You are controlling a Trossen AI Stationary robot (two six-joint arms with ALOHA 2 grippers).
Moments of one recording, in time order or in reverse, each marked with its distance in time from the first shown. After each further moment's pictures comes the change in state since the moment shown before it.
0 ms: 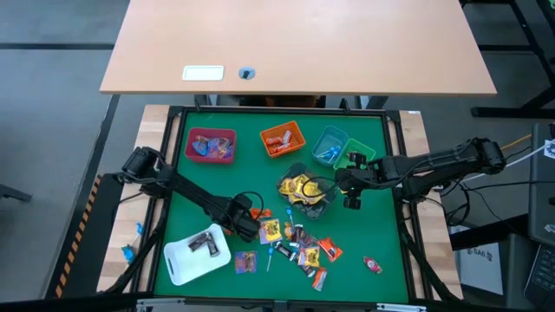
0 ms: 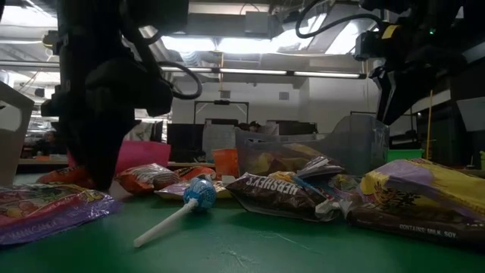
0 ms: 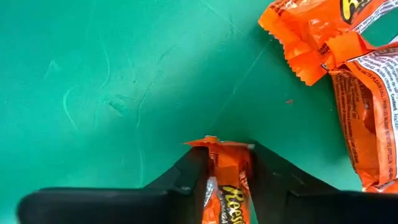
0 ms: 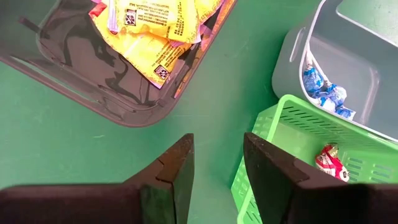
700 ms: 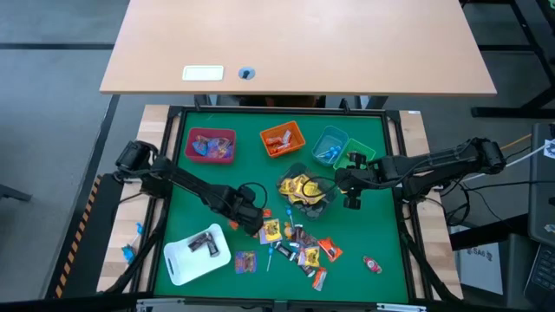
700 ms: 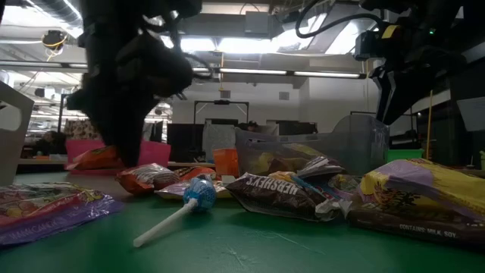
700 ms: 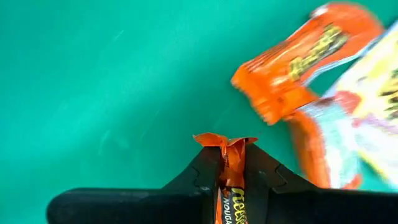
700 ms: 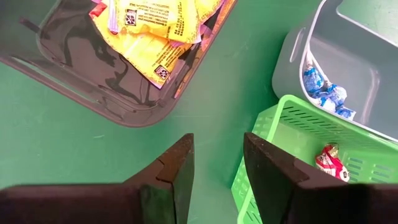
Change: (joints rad) left arm 0.074 -0.095 -0.006 0.060 0.000 0.084; right arm 0.000 0.000 0.000 0.000 0.000 0.000
